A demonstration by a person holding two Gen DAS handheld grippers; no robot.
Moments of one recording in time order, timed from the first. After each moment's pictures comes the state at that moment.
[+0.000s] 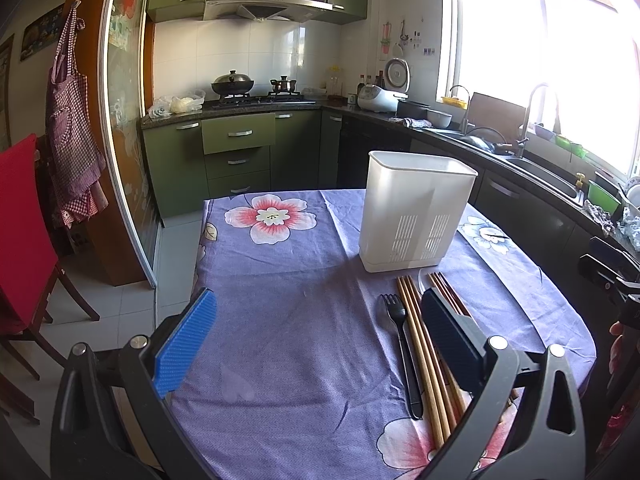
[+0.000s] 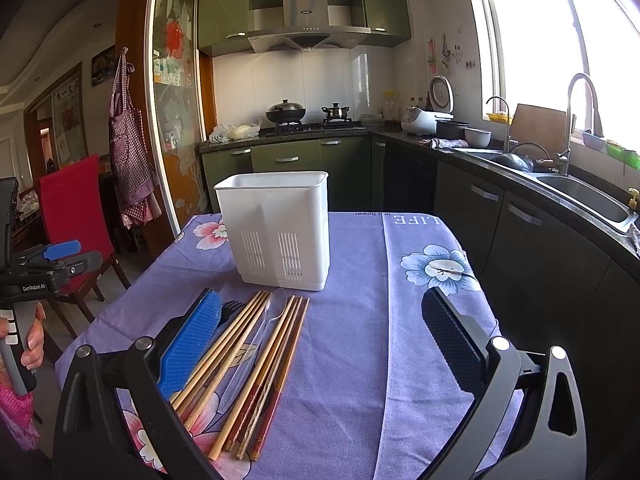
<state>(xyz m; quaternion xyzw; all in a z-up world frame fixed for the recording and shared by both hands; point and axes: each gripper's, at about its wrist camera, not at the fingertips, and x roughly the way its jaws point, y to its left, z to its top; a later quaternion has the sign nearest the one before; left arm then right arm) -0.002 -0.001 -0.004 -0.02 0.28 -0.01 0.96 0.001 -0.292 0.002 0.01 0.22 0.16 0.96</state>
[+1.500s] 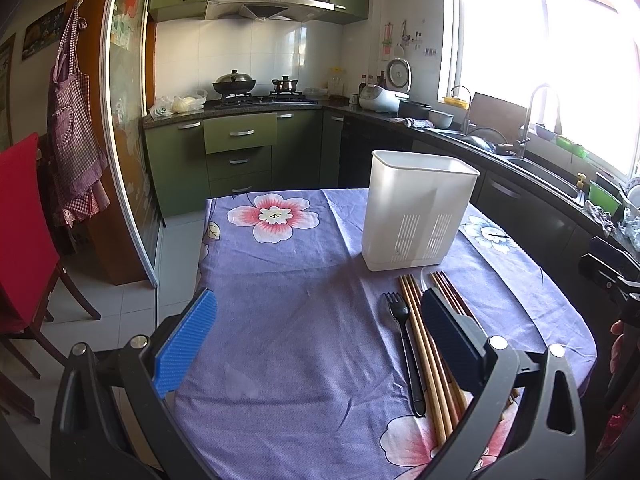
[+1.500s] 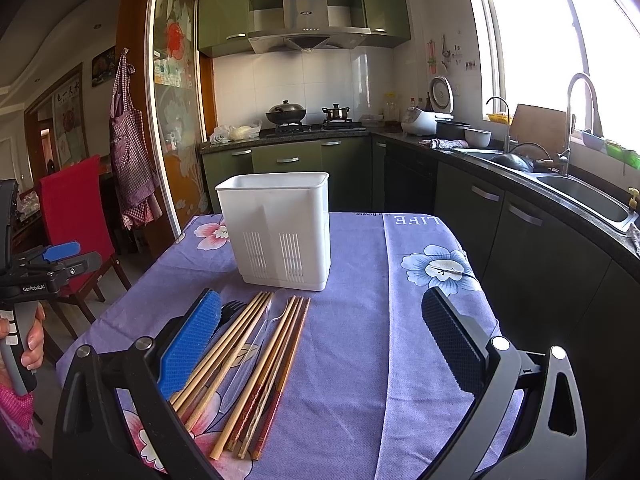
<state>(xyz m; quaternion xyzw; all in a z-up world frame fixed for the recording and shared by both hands) -0.005 0.007 -0.001 -0.02 0.28 -0.01 0.96 -0.002 -0.291 0.004 0.01 0.23 0.16 0.96</state>
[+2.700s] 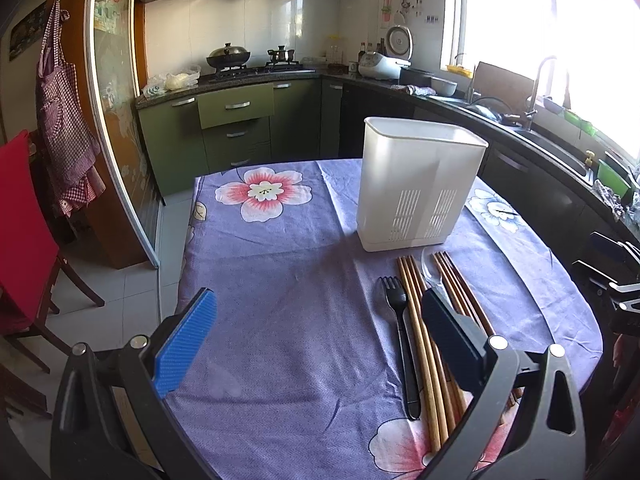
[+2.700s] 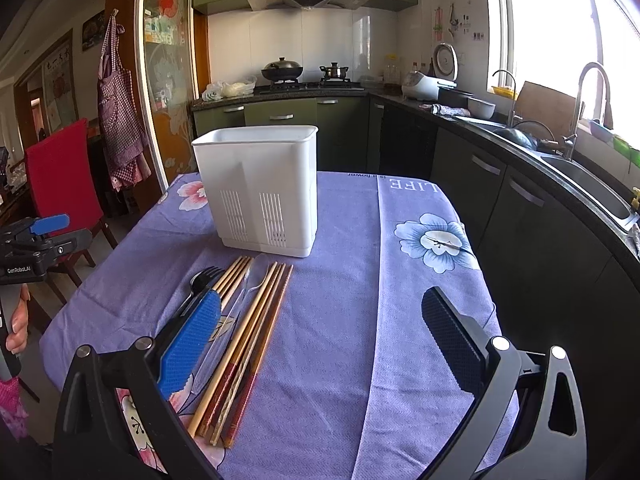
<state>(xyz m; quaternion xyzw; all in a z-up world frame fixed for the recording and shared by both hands) 0.032 -0.015 -0.010 0.00 0.35 0.00 0.94 0.046 -0.288 -0.014 -0.03 0.32 0.15 0.93</state>
